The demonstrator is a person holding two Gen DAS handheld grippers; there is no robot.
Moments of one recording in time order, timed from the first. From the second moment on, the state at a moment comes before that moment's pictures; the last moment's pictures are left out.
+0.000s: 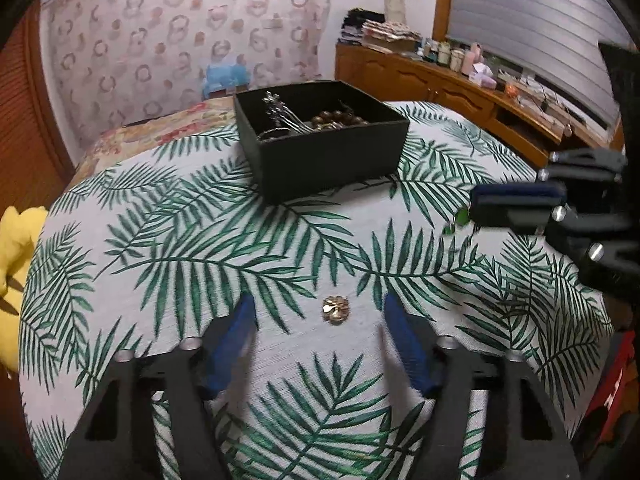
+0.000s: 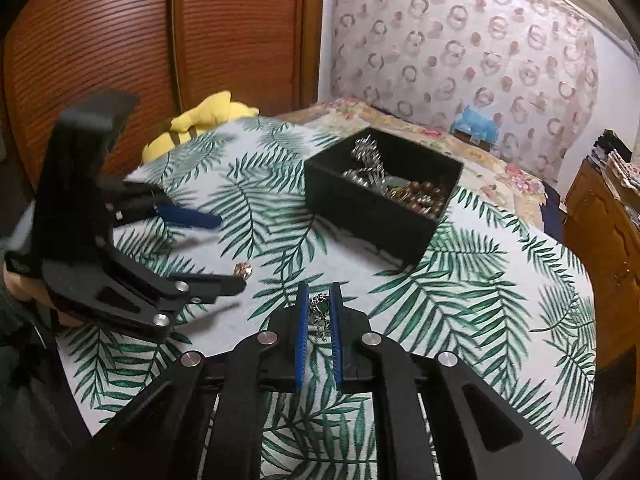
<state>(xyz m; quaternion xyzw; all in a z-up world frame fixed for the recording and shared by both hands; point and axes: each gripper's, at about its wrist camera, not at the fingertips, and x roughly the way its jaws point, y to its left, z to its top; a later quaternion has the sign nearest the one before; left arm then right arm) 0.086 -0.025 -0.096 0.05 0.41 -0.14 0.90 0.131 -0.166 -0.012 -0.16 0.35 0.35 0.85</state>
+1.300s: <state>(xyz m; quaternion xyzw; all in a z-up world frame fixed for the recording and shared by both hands) 0.126 -0.028 -0.032 0.03 0.34 -0.15 0.93 0.256 -0.157 0.034 -0.08 0.34 0.33 0.88</state>
